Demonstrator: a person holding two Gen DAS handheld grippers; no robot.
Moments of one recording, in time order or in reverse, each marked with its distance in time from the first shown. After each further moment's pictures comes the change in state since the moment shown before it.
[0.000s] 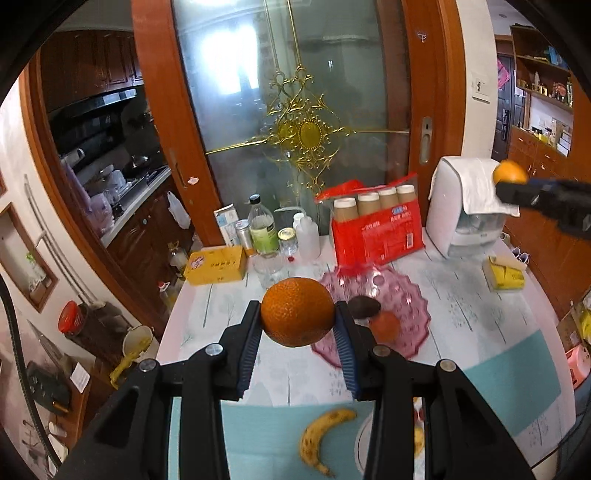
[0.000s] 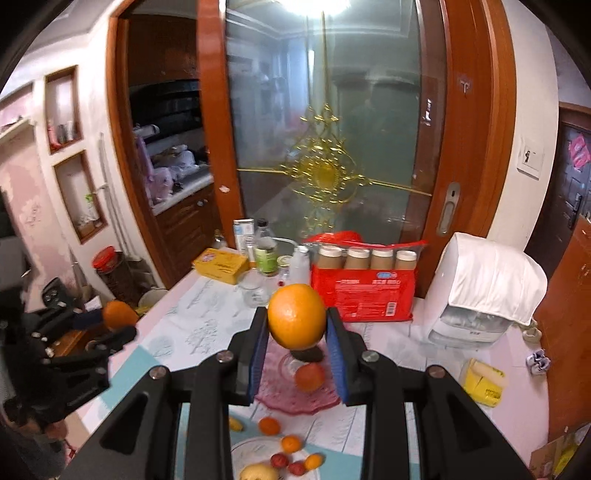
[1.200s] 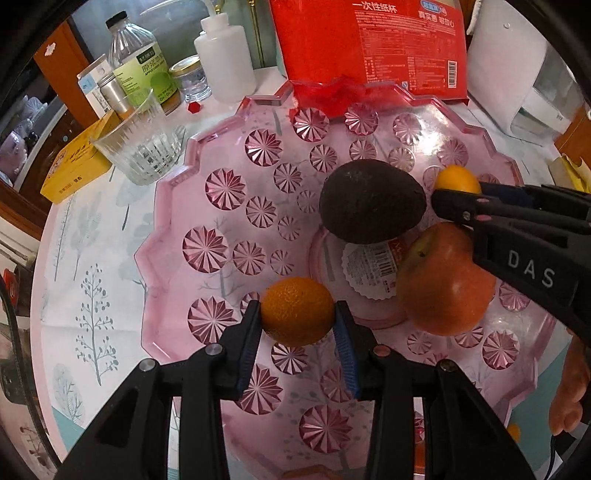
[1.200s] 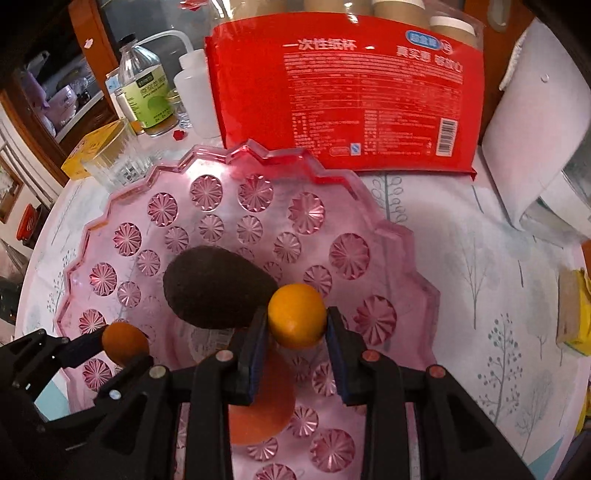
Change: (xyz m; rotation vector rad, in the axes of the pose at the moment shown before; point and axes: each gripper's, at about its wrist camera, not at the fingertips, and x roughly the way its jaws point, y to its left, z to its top) left arm 0.370 -0.086 -0.100 0.061 0.480 -0.113; right arm 0.358 -0.049 -0.143 0.154 0.462 -0.084
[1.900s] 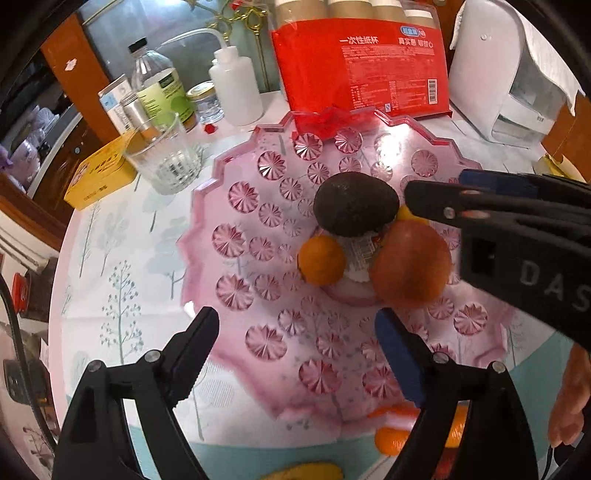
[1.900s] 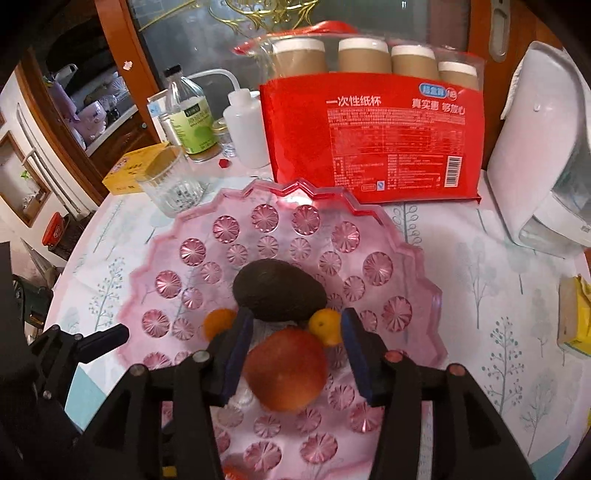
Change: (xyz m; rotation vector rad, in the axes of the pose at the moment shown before) left arm -0.055 -0.003 -0.022 0.003 -0.061 0.018; right arm -0.062 0.014 -0.013 -0.001 -0.095 0.092
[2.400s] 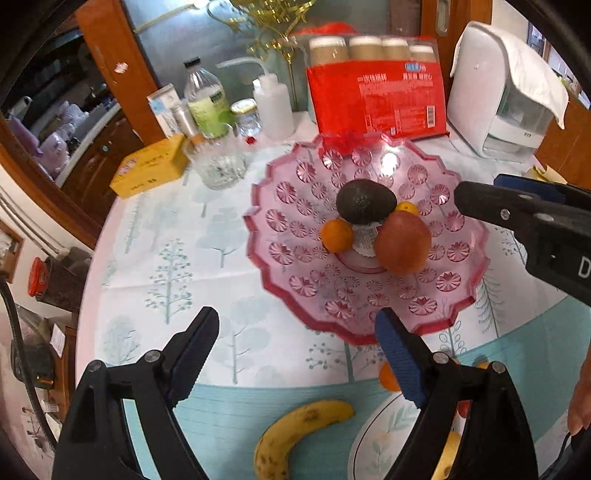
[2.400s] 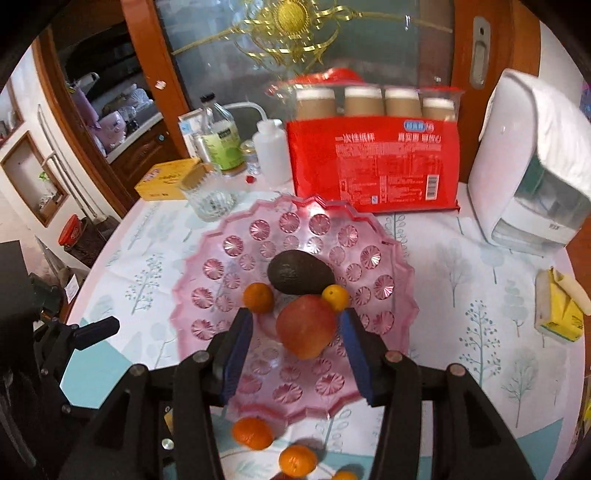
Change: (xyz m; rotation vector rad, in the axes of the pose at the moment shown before) left arm -0.089 0.018 -0.045 -0.045 -0.075 0.067; right arm -0.088 0.016 -0.029 -0.034 -0.081 0.016
